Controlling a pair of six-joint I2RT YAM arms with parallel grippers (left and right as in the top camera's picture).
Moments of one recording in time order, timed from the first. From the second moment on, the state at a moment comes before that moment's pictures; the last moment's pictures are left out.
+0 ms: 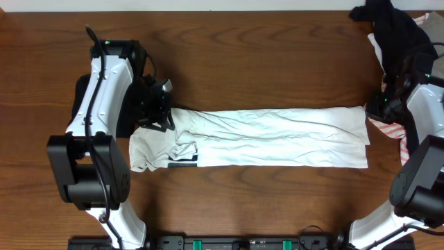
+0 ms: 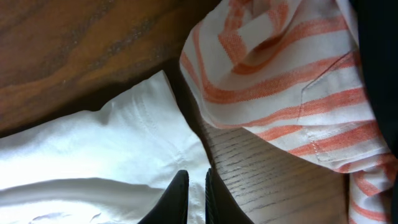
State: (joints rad) left arm -0.02 1.92 1.63 -1.54 0.38 0.06; right arm -0.35 1.85 1.33 -0.87 -0.04 0.04
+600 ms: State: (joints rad) left arm -0.02 1.93 1.59 -1.28 0.25 -0.08; right arm -0.35 1.85 1.33 -0.88 -0.03 0.04
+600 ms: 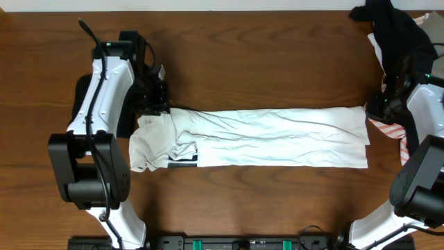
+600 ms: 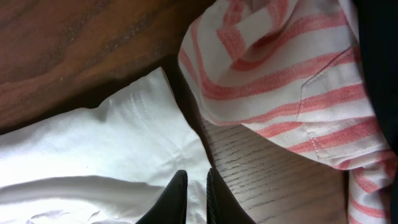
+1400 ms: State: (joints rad) left arm -0.02 1.93 1.40 -1.14 0.20 -0.17; right arm -0.35 1.85 1.33 -0.88 -0.03 0.04
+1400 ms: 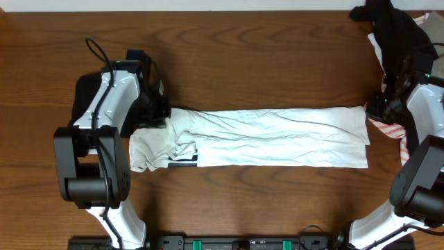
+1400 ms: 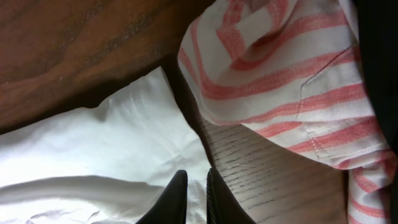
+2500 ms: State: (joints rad) left arm -0.04 1.79 1.32 -1.08 0.09 -0.42; right arm -0.35 1.85 1.33 -0.88 -0.03 0.04
